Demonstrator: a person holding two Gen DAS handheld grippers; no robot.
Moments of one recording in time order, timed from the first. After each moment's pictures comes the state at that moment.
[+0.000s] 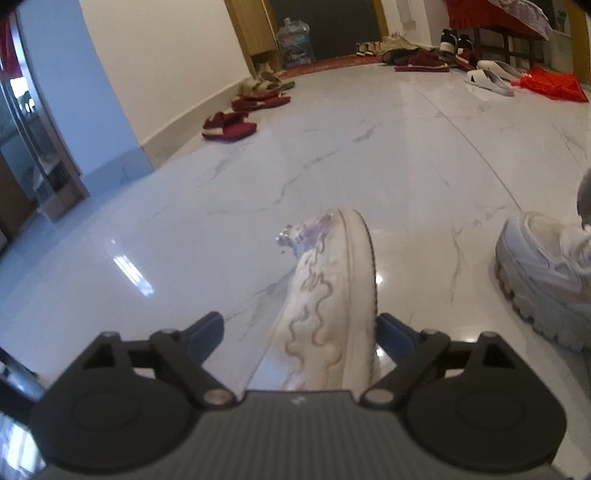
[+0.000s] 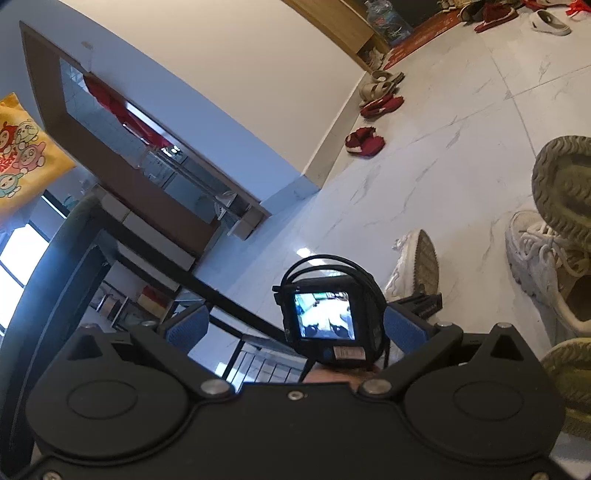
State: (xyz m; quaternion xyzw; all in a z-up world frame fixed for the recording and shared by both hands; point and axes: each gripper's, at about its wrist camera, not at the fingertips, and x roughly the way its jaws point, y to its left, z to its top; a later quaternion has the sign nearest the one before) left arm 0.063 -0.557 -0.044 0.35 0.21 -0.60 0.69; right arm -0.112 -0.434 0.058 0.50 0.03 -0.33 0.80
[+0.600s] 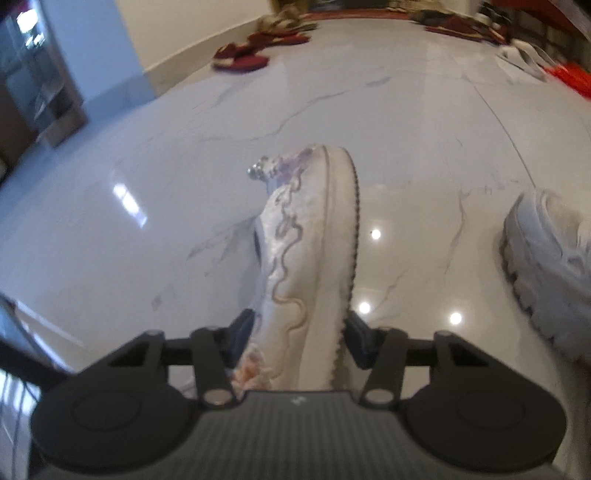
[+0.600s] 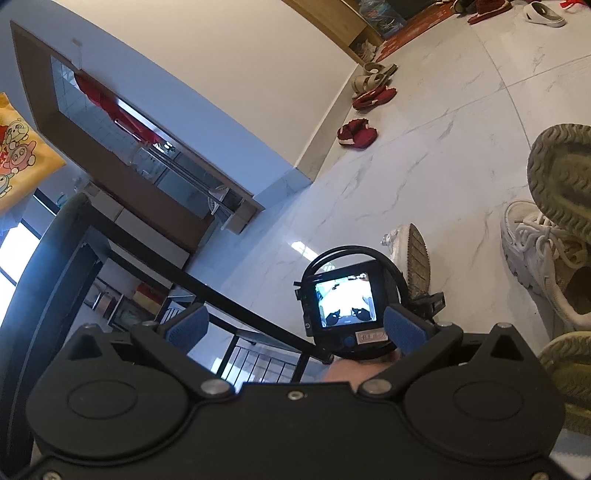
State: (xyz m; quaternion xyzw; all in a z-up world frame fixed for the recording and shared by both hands) left arm 0.050 -0.561 -0.064 0.35 0.31 -0.54 0.70; right arm -0.110 -0.435 0.052 0.51 0.03 -0.34 0.79
